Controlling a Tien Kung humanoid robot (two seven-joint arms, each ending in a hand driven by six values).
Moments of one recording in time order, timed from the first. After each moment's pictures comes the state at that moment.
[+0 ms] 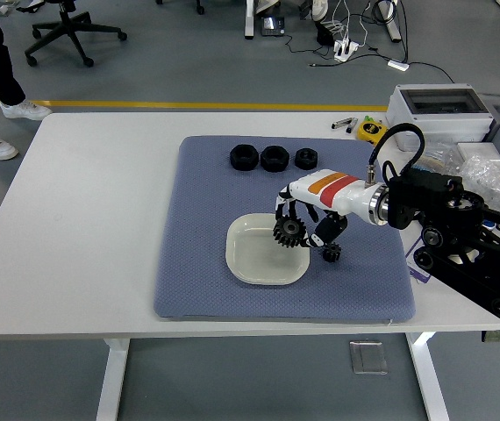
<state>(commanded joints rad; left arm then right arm) -0.06 0.04 -1.14 -0.18 0.67 0.11 0.14 1.00 -0.29 0.40 1.16 -1.77 0.14 0.05</state>
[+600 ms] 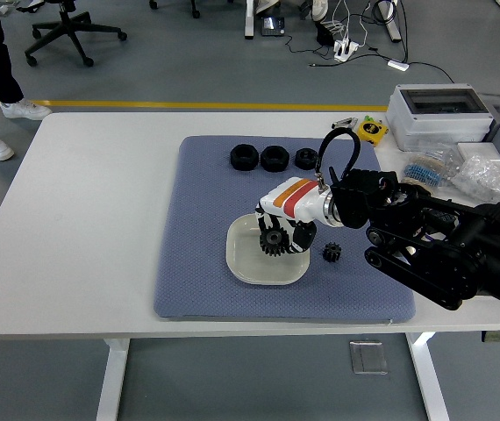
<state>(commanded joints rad) -0.08 0.05 -1.08 -0.18 0.60 0.12 0.13 1.08 -0.15 0.31 0.98 -1.94 0.22 0.01</state>
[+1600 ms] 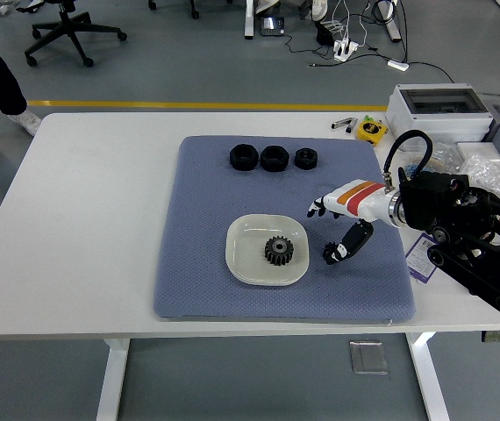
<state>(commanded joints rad) -0.06 0.05 -1.10 -0.18 0.65 0.12 0.14 0.95 -0.33 0.46 1.00 -1.96 0.24 0.06</state>
